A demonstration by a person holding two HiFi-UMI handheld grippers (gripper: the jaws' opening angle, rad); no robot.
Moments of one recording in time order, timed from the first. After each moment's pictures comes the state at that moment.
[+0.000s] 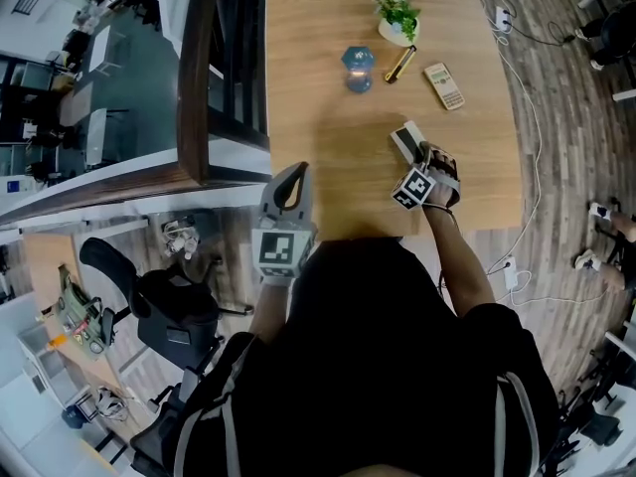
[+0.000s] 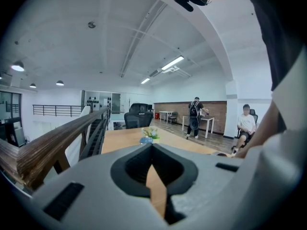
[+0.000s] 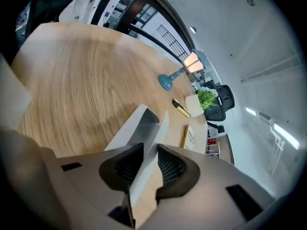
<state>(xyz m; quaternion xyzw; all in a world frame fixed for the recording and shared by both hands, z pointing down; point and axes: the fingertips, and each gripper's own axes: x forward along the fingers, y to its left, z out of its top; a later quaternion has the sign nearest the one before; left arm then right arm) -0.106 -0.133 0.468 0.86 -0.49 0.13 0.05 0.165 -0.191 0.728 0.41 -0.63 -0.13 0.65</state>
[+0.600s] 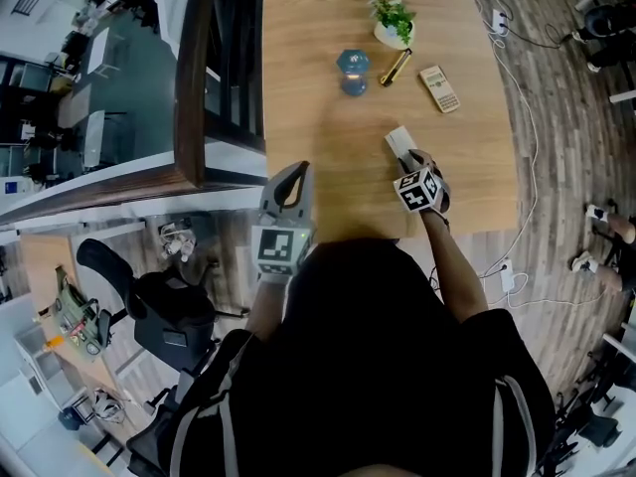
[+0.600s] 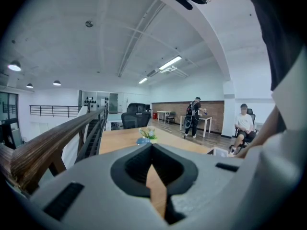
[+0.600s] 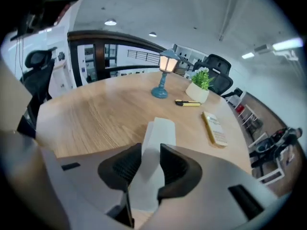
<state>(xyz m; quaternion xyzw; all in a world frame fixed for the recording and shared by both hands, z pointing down) -0.092 -0.137 0.468 0.87 -0.48 0.13 0.05 0.134 -0.174 0.724 0.45 -0.76 0.11 0.46</state>
